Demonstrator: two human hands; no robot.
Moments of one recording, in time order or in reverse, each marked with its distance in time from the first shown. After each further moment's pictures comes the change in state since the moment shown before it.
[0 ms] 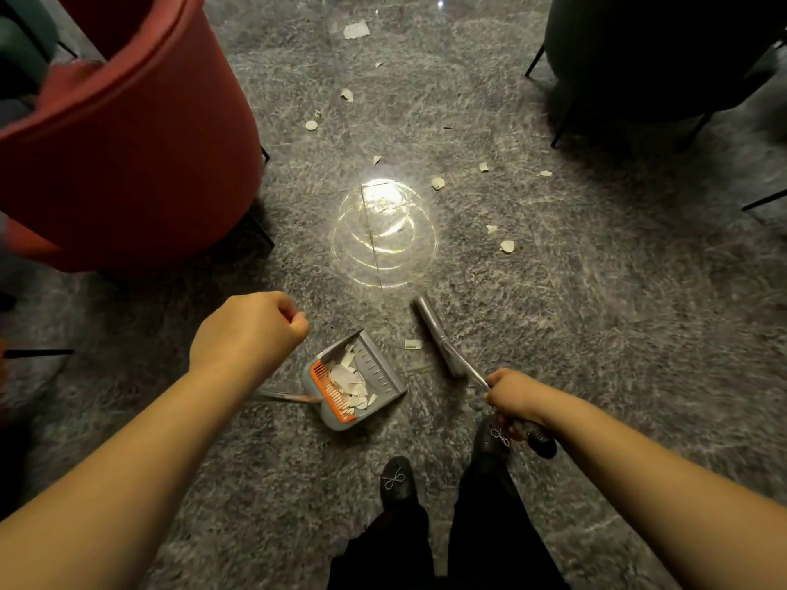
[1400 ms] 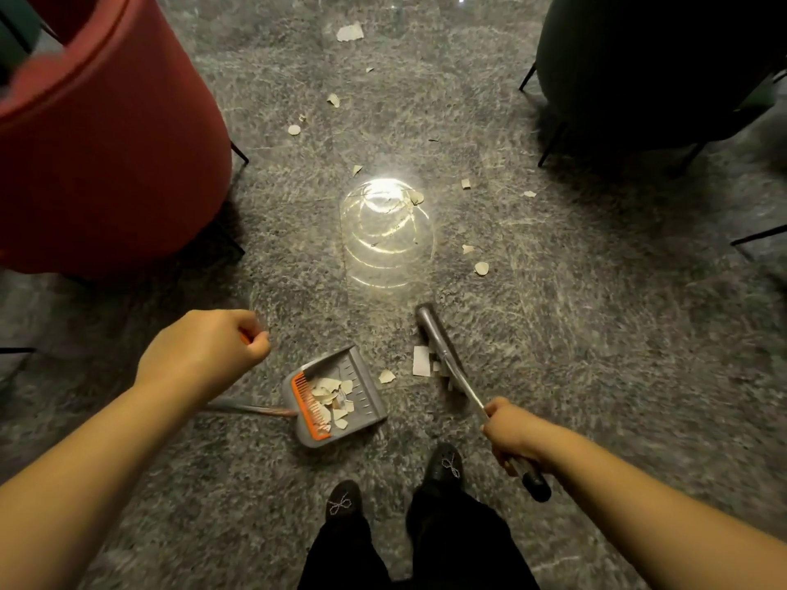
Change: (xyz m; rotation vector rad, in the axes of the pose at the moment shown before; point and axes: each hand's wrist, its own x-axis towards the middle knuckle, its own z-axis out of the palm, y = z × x) left_hand 0.031 0.113 -0.007 0.078 -0.128 -0.038; right_hand 0.050 0.080 -0.120 -0.125 -0.008 0.123
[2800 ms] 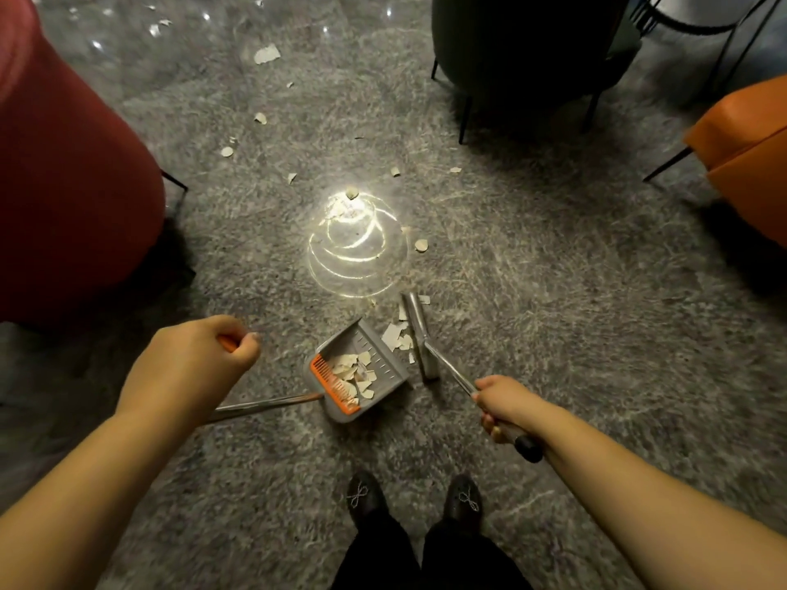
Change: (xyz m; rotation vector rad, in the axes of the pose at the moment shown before) left_hand -0.137 0.119 0.032 -0.147 0.137 0.087; right_hand -0.055 0.161 0.002 0.761 -0.001 0.040
